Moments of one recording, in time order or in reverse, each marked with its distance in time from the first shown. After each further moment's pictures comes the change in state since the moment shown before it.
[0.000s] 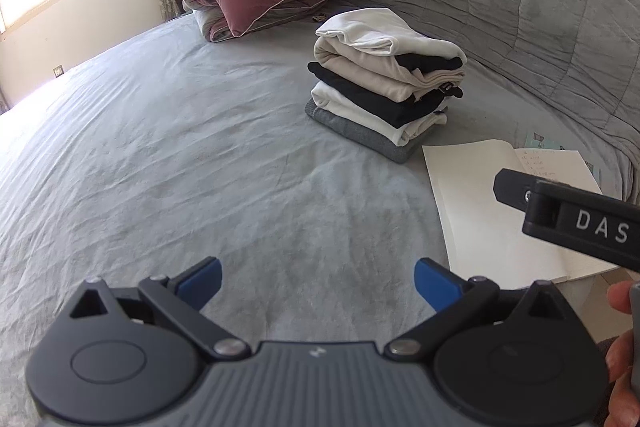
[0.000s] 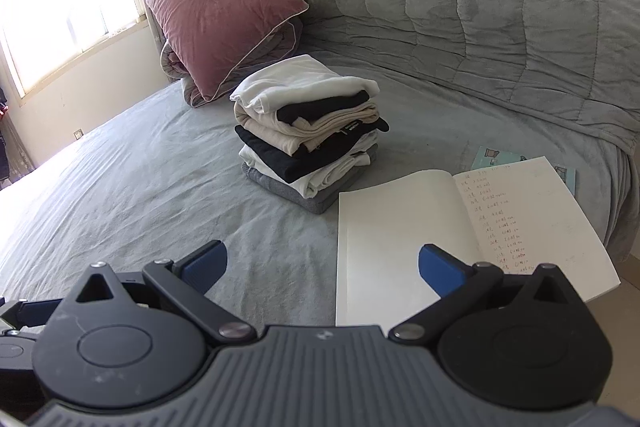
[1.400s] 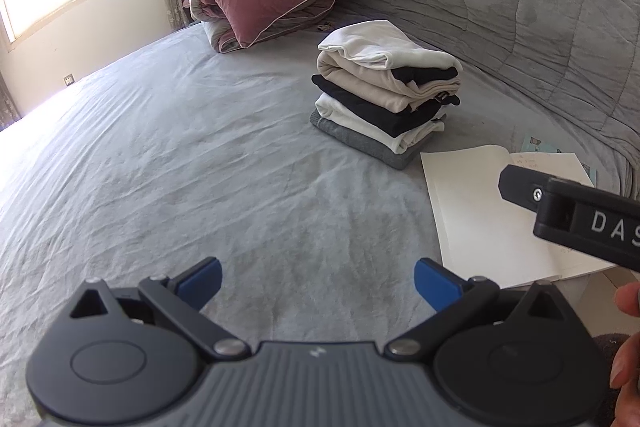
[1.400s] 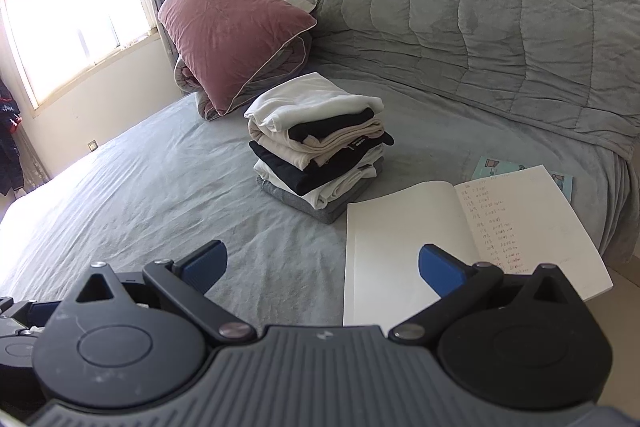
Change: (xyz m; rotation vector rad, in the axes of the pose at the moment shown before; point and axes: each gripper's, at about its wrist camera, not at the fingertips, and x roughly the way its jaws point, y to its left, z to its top) left arm -0.028 -0.010 0.003 0.011 -0.013 0.035; right arm -0.030 -0.001 0.006 0.012 -0.026 0.041
